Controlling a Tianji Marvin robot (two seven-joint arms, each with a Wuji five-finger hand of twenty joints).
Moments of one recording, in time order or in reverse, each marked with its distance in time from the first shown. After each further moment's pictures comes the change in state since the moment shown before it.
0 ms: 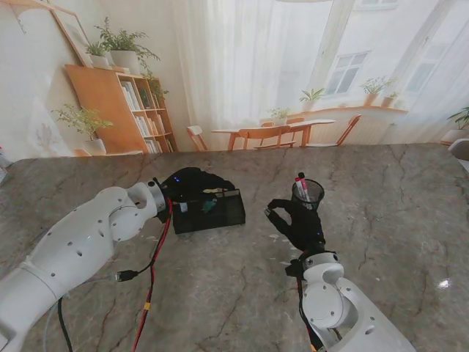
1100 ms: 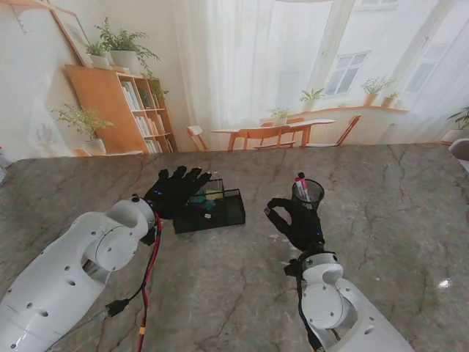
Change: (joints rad) left arm 0.394 0.053 -0.323 -0.574 0.084 0.455 -0.425; right arm -0.001 -0.005 -0.002 0.002 0.017 -0.019 -0.019; left_hand -0.548 0.063 0.000 0.001 -0.306 0.300 -0.169 -0.336 -0.496 0.219 -0.193 -0.172 -0.676 0.260 -0.267 -0.246 -0.539 0.396 -0.591 -0.166; right_hand 0.000 0.000 -0.009 0.000 0.000 0.000 0.000 0.000 0.000 0.000 0.000 0.000 0.000 0.000 0.000 0.000 0.000 0.000 0.001 0.000
